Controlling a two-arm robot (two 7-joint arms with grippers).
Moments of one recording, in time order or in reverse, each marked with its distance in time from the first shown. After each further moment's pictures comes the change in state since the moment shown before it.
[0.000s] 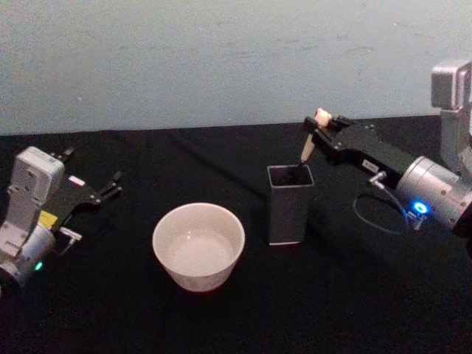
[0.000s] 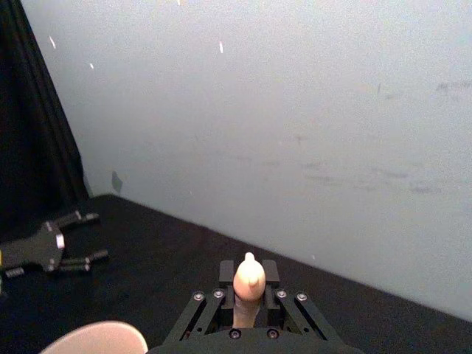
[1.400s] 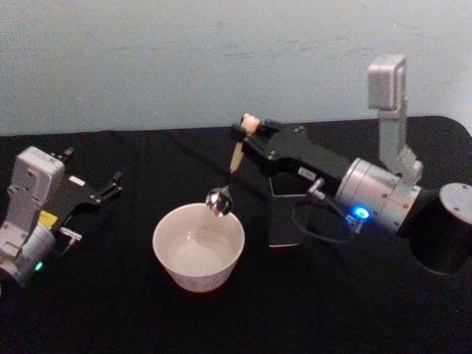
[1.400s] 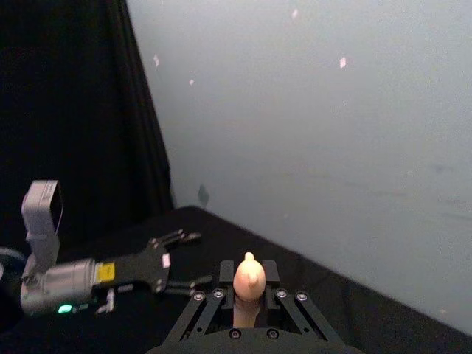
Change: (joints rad) left arm 0.000 0.000 0.000 0.000 0.000 0.000 0.000; right arm 0.083 -0.034 -0.178 -0.014 0.064 -0.032 0.052
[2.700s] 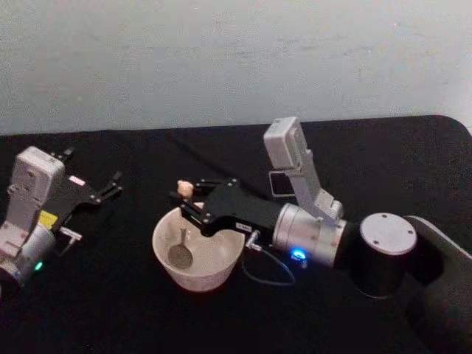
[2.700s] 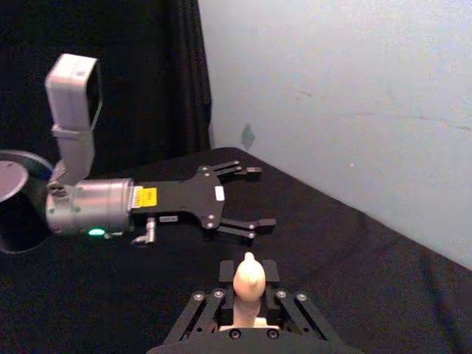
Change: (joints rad) left arm 0.000 0.000 0.000 0.000 0.000 0.000 0.000; right arm 0.049 -0.123 -0.155 0.168 -0.205 -0.046 0.050
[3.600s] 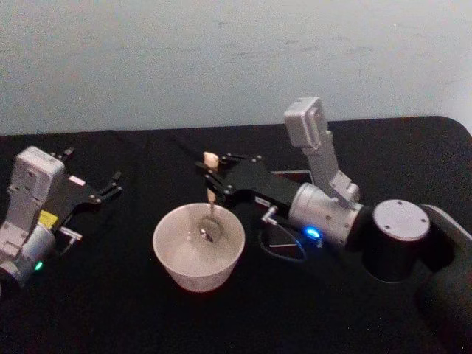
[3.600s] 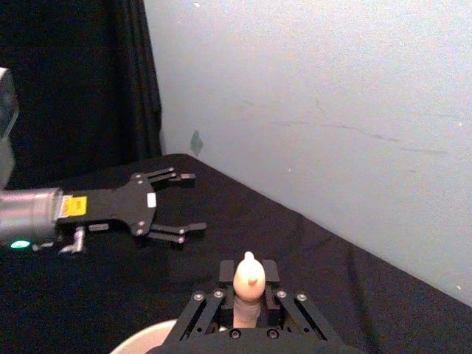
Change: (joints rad) left arm 0.000 0.000 0.000 0.000 0.000 0.000 0.000; right arm 0.007 -0.025 0.089 0.043 -0.053 -0.011 -0.045
